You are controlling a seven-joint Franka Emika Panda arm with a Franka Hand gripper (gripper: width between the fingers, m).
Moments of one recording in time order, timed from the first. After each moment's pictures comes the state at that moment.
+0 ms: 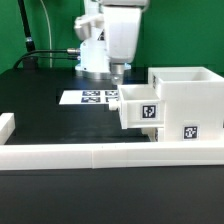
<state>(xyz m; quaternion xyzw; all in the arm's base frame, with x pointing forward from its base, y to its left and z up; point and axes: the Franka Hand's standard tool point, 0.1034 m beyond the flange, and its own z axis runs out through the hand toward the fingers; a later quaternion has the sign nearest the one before) 0.535 -0.028 0.106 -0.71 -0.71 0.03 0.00</state>
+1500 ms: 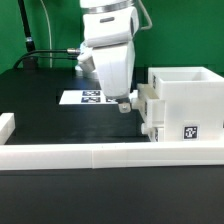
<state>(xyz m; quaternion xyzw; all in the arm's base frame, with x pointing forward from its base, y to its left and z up) 0.545 0.013 0.062 -0.77 -0.63 -0.02 0.10</state>
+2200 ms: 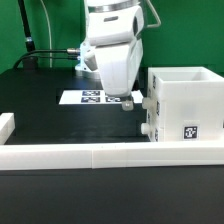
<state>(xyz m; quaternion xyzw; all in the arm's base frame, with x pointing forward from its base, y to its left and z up) 0.537 0.014 0.066 -0.79 -0.60 -0.02 0.10</state>
